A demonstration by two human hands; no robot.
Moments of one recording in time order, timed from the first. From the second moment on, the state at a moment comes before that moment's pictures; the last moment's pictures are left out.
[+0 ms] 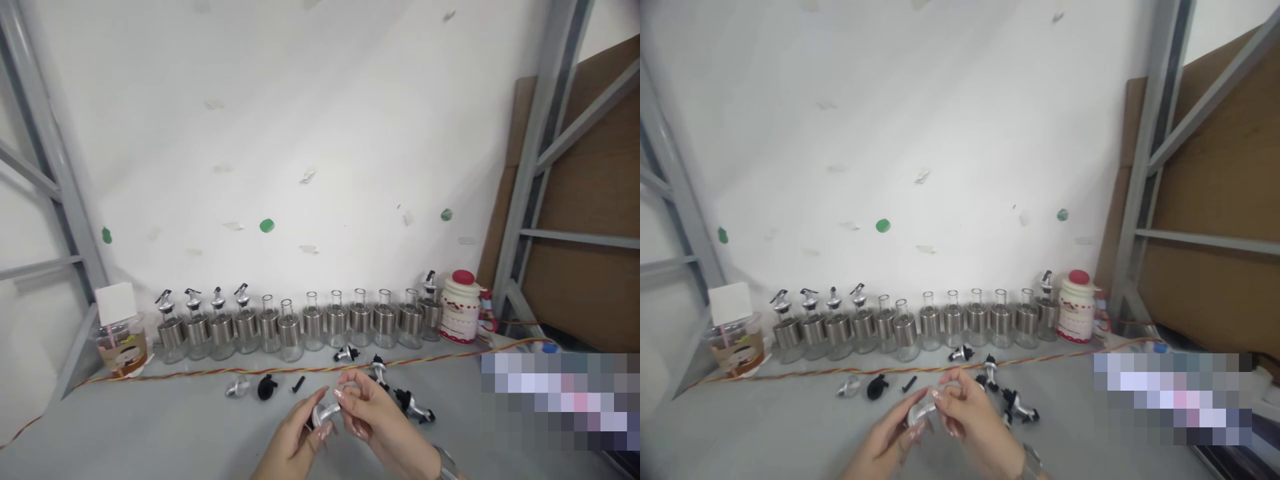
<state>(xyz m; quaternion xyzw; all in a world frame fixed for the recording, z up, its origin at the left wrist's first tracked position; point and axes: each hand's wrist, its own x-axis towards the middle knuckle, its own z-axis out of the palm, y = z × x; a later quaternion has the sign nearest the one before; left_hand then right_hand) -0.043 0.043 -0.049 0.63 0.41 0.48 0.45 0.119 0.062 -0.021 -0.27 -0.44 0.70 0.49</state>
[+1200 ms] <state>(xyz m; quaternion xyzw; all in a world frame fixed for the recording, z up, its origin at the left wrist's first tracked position) -0.066 0.061 -0.017 0.40 0.48 0.65 0.43 0.093 0.093 -0.049 -0.47 -0.70 0.37 0.39</state>
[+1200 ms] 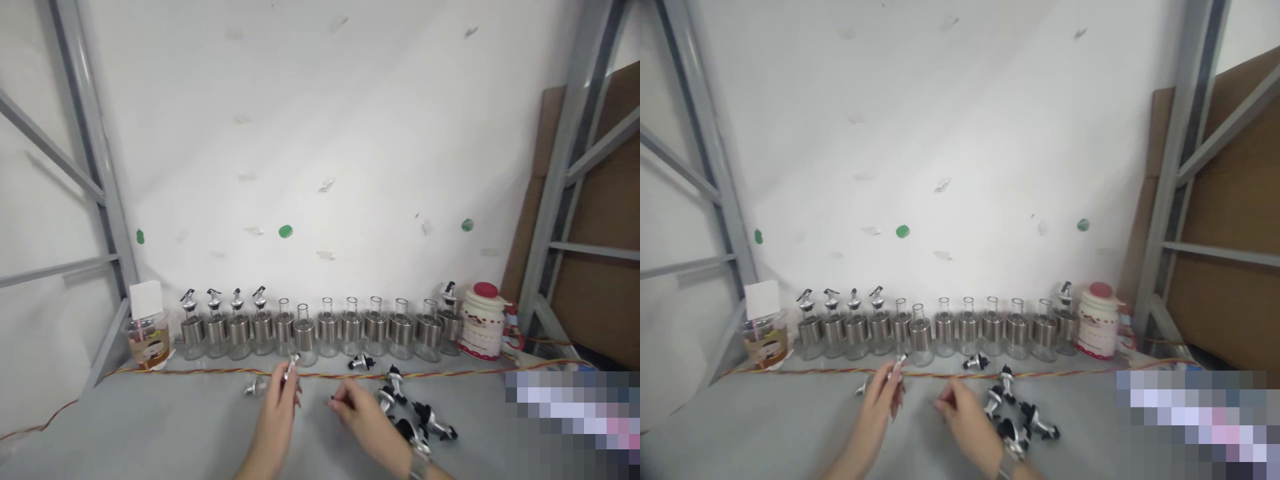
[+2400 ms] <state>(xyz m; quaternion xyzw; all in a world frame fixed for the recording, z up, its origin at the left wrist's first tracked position) -0.035 0.023 -0.029 0.74 0.47 0.45 0.15 0.109 0.039 -0.013 -0.14 -0.26 0.83 0.48</state>
